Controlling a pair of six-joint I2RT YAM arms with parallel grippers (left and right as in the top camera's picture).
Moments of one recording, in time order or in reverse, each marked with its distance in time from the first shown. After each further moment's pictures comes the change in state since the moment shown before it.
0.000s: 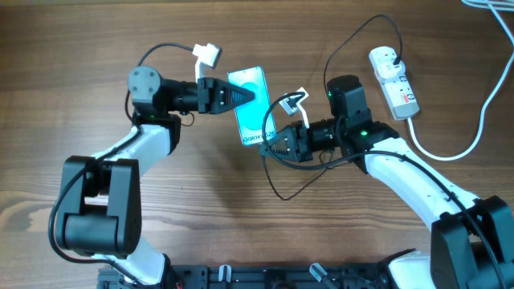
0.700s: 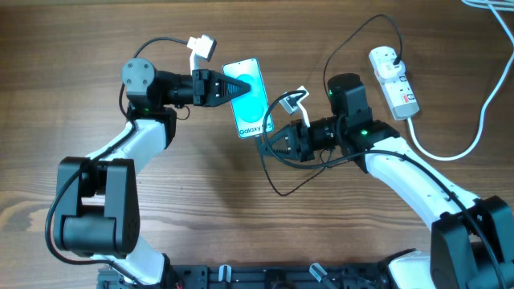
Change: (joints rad) left arm 0.026 0.000 0.052 -0.072 0.002 -0.019; right arm 0.000 0.000 0.007 0.027 -0.048 0.015
